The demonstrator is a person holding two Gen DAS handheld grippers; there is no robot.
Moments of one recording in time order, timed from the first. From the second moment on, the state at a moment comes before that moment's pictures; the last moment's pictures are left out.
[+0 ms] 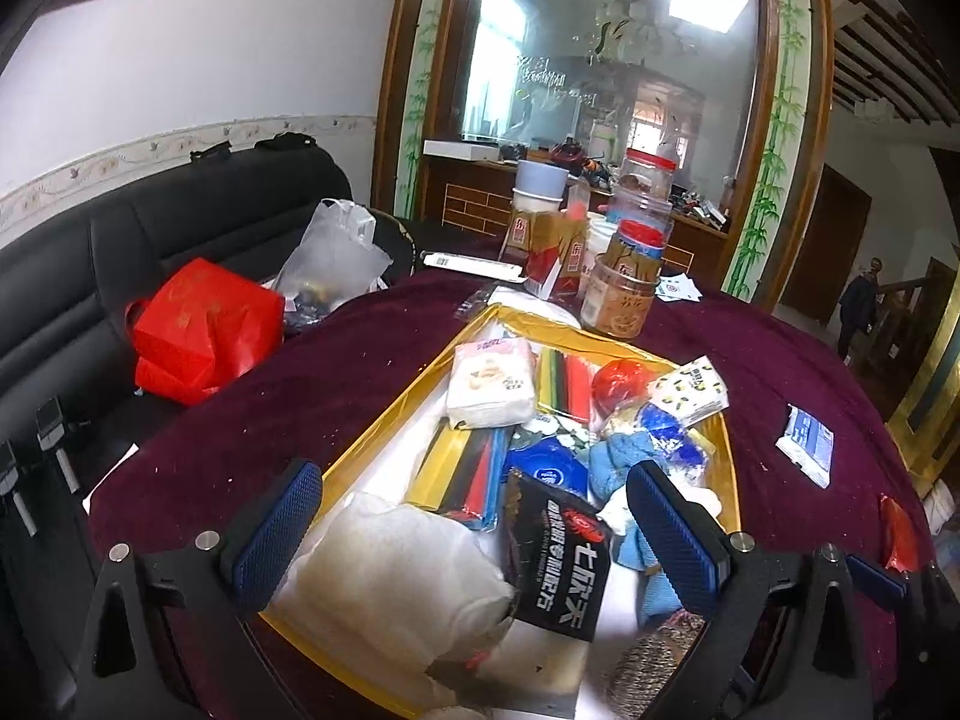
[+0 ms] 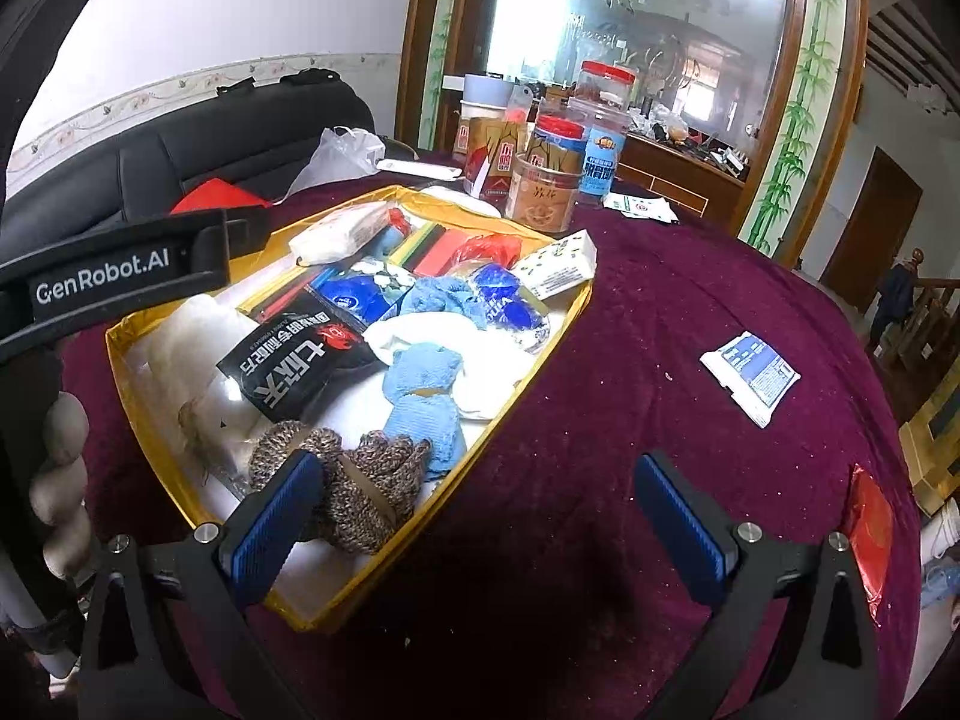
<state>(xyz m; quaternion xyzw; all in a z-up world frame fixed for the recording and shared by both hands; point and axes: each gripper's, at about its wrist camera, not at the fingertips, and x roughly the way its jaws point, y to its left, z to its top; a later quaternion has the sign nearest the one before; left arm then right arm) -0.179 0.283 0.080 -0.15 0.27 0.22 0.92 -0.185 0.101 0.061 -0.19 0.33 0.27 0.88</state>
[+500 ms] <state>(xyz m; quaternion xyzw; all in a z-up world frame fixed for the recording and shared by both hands) -0.174 0.288 0.075 -0.15 0.29 0.22 0.92 -0.185 0.107 0.059 -0.20 0.33 0.27 0.88</state>
